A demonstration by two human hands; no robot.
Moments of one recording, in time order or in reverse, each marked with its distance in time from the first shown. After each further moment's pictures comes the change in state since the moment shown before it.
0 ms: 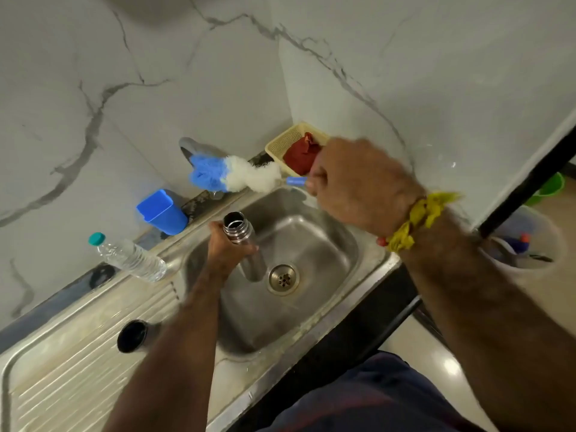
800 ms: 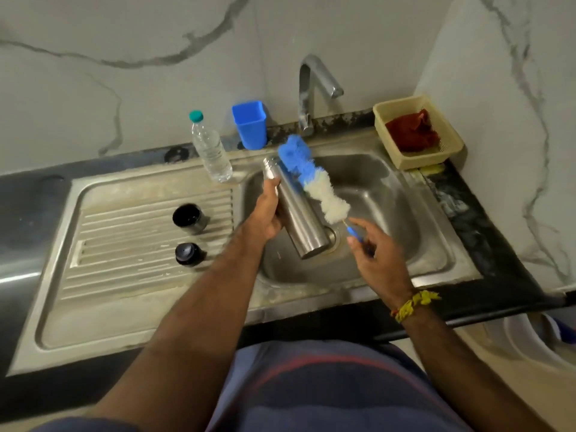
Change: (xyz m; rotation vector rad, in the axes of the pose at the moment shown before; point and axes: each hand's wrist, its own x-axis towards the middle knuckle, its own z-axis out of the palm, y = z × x) left_hand -0.057 -0.033 -0.015 -1.013 0.096 -0.472; right_hand -0.086 0.015 0.164 0.605 -0.175 0.023
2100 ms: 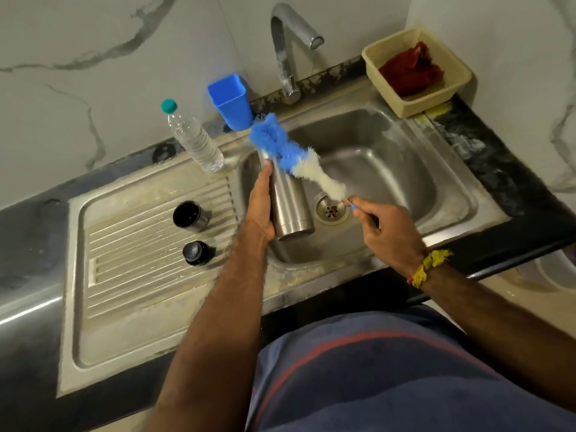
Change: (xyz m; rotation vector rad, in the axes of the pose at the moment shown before) left_hand -0.009 -0.017 -0.023 0.113 -0.133 0.004; right_hand 0.002 0.011 0.012 -0.061 -0.021 -0.055
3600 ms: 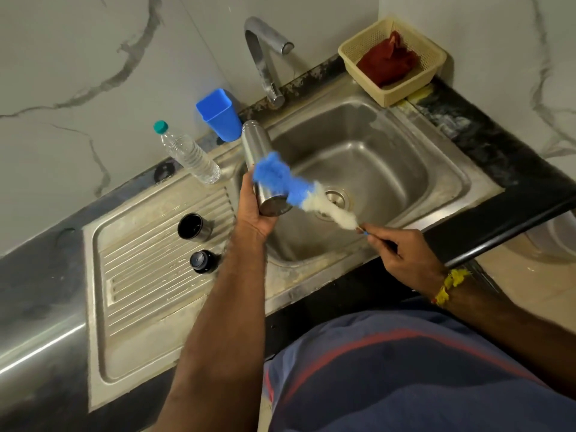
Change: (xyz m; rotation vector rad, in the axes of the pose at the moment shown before) left_hand 0.005 0.008 -0.003 -0.255 -0.070 0.071; right_hand -0.063 0.044 0.002 0.146 -0.025 0.005
